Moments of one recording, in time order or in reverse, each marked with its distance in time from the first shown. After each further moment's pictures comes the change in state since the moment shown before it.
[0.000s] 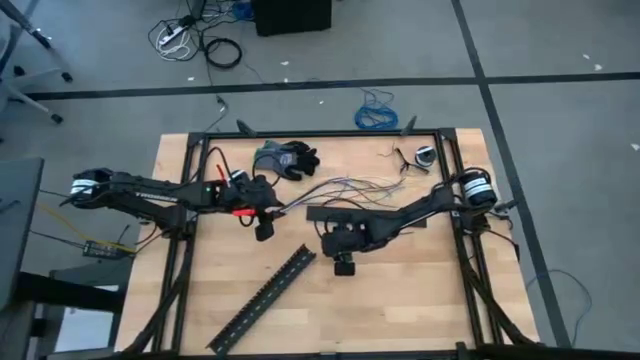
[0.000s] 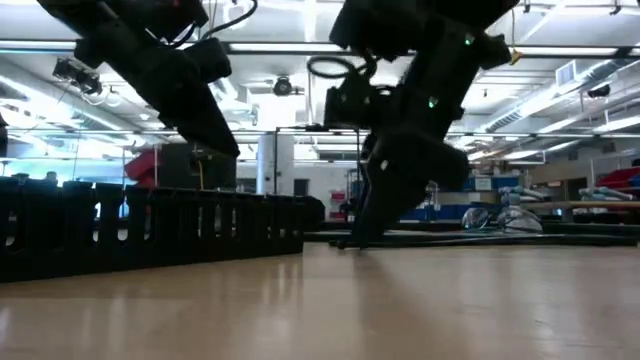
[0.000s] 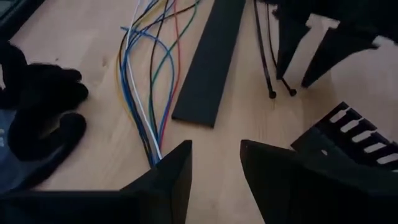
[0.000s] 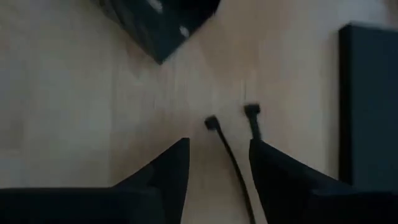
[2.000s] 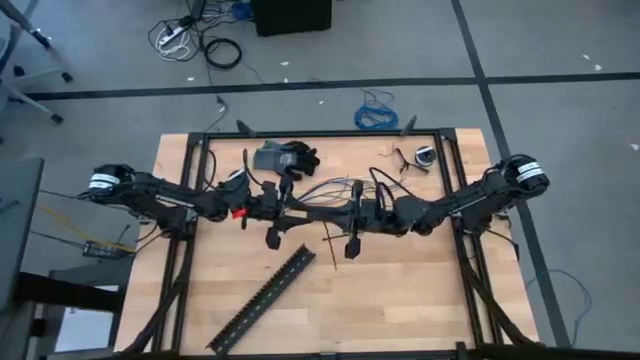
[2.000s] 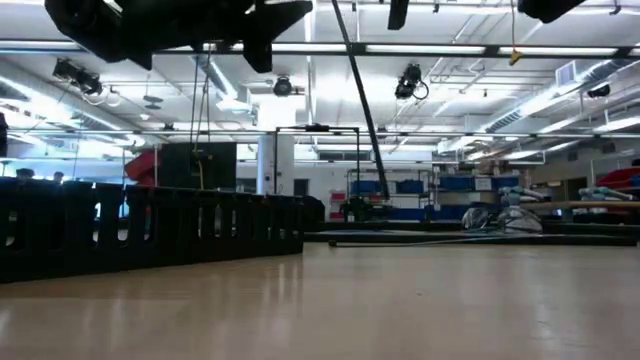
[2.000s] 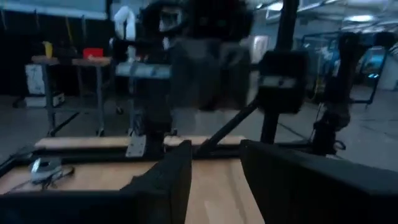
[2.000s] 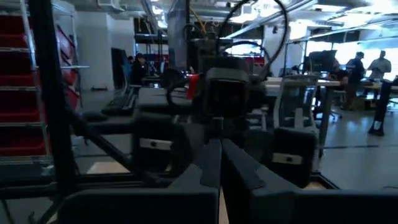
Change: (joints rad) left arm -0.078 0.200 0.000 1.029 0.251 -0.014; right arm 0.017 -0.450 -0.368 1.197 0.125 -0.221
